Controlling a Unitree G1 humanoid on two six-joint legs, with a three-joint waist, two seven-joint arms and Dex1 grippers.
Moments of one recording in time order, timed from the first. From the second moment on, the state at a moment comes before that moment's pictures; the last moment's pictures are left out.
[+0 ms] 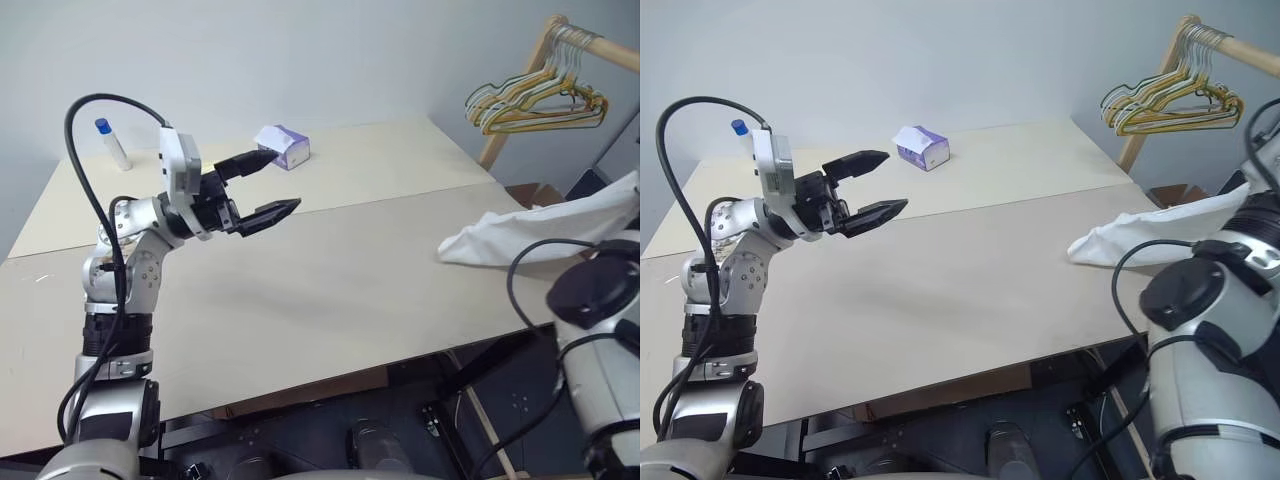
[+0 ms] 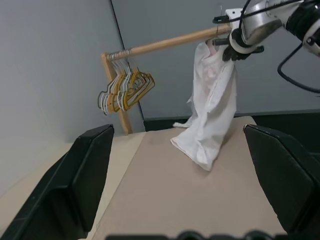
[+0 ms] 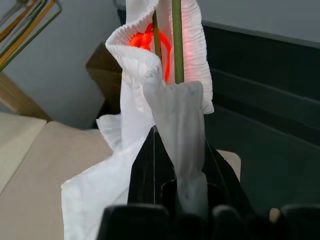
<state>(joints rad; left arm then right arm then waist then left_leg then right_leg) -0.61 0.52 0.14 0.03 -0.55 0.29 -1.10 -1.28 -0.64 -0.82 0.64 -0.09 0.96 -0.55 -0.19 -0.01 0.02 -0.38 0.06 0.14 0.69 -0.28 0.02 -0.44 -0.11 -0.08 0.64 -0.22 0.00</state>
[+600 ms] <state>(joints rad) -0.59 0.52 0.14 -0.01 -0.59 0.30 -1.09 -1.31 -0.78 -0.88 0.95 0.16 0.88 -0.71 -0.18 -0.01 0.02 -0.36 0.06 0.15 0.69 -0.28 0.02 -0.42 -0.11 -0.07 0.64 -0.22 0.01</state>
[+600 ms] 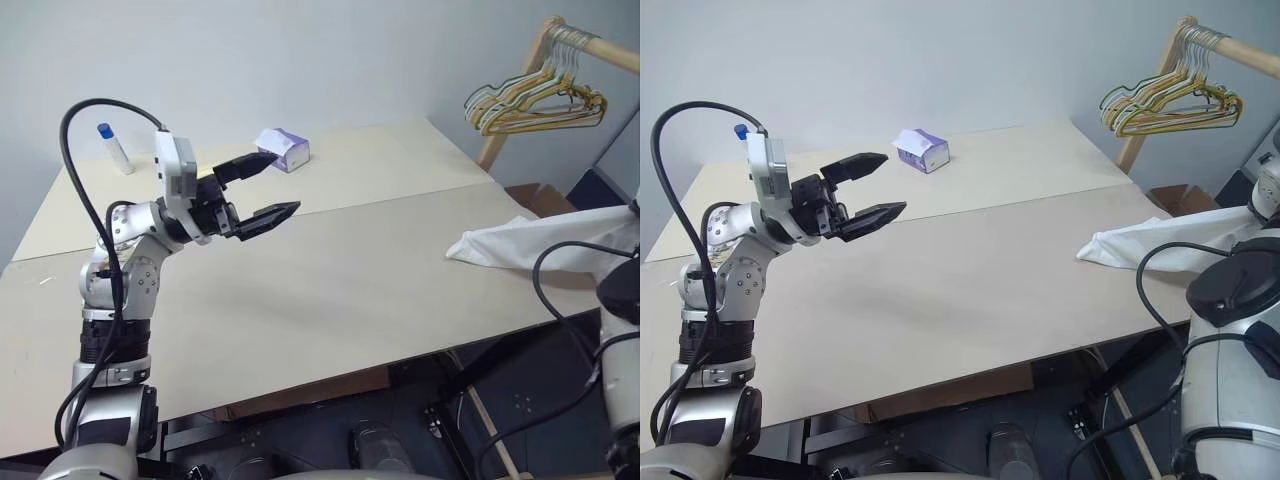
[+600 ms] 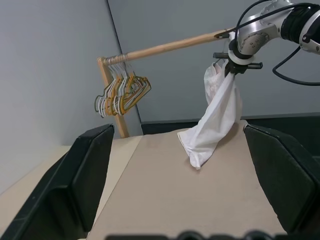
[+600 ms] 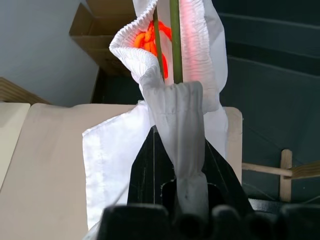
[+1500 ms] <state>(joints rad) -0.58 0.51 0.14 -0.03 -0.63 0.30 -1.11 -1.18 -0.74 -0.55 0.86 0.07 0.80 -0.79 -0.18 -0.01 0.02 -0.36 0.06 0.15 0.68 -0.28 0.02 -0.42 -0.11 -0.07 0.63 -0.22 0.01</state>
